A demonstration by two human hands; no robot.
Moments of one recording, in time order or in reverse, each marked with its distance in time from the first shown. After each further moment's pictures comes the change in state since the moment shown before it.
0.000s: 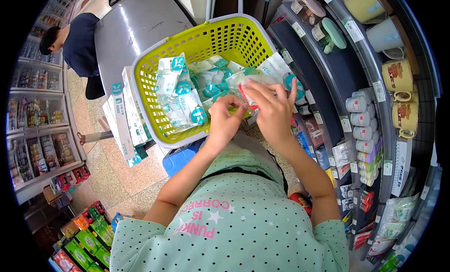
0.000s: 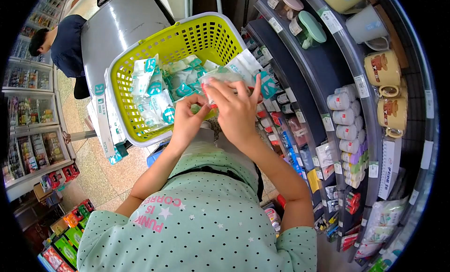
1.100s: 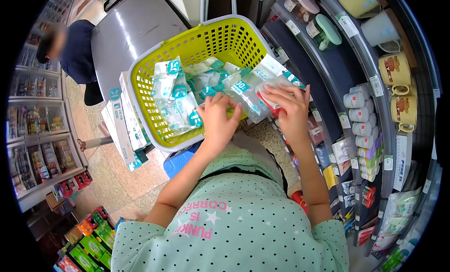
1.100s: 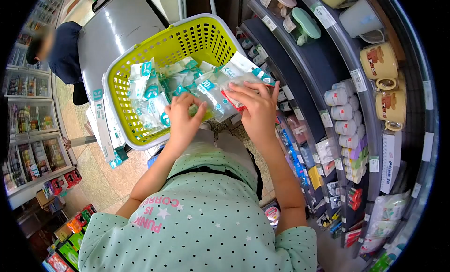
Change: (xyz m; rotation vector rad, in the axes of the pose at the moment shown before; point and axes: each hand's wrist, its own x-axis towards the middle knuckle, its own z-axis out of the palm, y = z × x) left_hand -0.001 0.025 -0.009 0.531 -0.047 -0.036; right_hand -0.018 0.038 -0.028 0.108 -0.096 0.176
